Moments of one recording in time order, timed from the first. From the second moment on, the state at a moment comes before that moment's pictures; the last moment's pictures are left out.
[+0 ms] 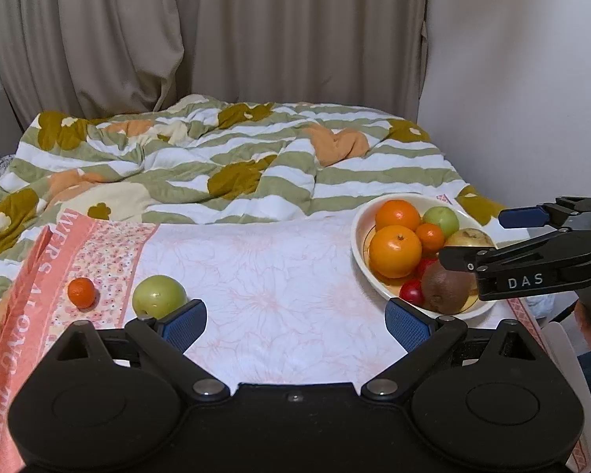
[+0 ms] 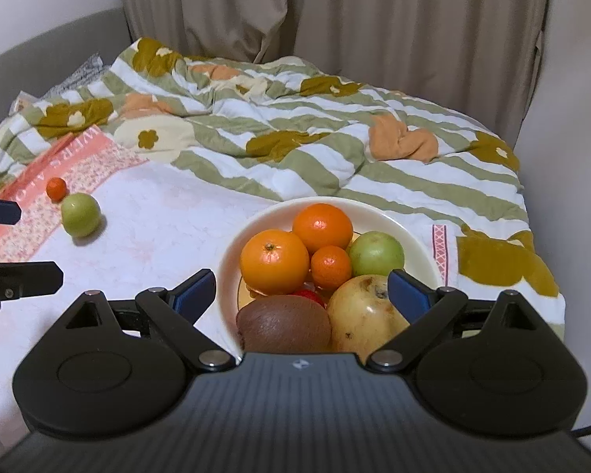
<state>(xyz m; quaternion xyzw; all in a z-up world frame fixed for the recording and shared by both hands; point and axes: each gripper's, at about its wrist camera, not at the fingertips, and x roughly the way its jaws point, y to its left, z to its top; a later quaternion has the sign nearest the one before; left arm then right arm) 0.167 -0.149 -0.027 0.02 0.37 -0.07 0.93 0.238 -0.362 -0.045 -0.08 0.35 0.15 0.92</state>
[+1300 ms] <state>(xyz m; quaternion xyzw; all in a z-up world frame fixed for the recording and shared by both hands) 0.125 0.055 0.021 0.01 0.32 -0.01 0.95 0.179 -0.202 0.022 0.02 0.36 0.12 0.92</state>
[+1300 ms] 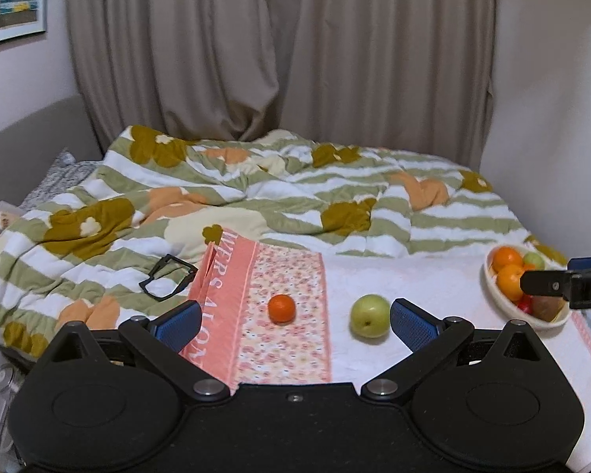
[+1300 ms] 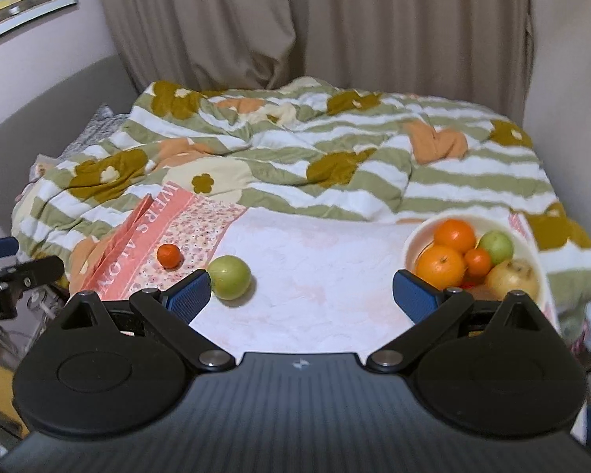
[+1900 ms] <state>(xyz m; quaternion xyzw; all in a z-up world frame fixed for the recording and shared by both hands) 0.245 0.110 -0.054 0.06 0.40 -0.13 0.90 0.247 -0.139 -0.044 0.15 0.44 0.02 0.89</state>
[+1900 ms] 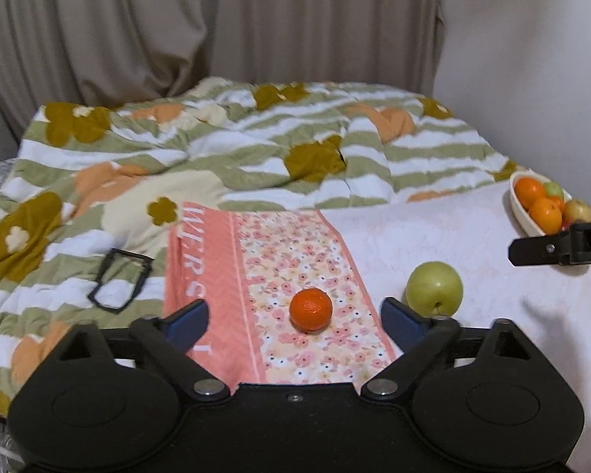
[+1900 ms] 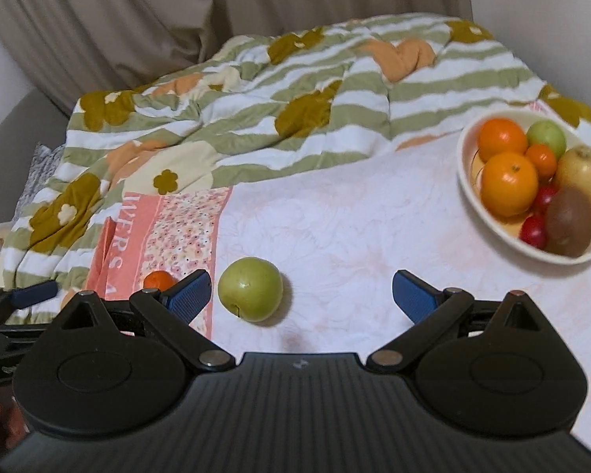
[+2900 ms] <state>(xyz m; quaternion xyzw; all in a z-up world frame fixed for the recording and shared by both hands) 0.293 0.105 -0.111 0.05 0.46 -0.16 0.87 0.300 -0.097 -0.099 0.15 0.50 0.04 0.85</state>
